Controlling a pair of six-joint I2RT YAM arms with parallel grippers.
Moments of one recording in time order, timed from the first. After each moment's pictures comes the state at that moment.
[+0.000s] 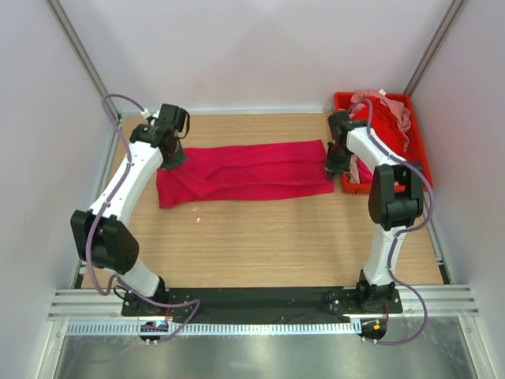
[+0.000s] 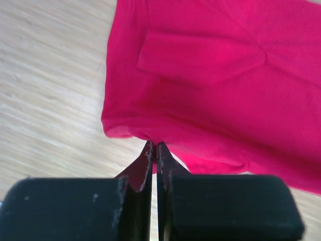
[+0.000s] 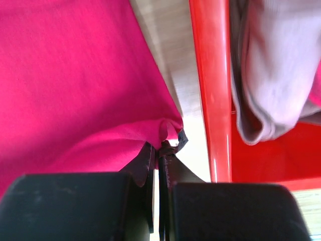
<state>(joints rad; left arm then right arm) -0.28 1.58 1.55 -1.03 -0.39 -0.57 0.14 1.97 1.58 -0.94 0.09 0.43</state>
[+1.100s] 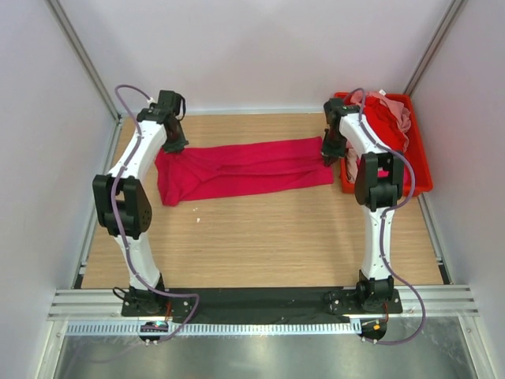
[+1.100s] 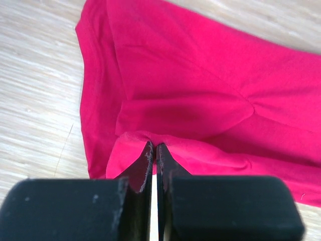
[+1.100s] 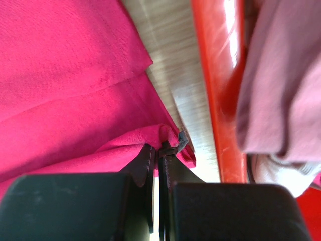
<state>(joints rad) -0.15 1.93 1.80 -0.92 -0.23 -0.42 0.12 2.30 2.04 -1.08 0.12 0.45</state>
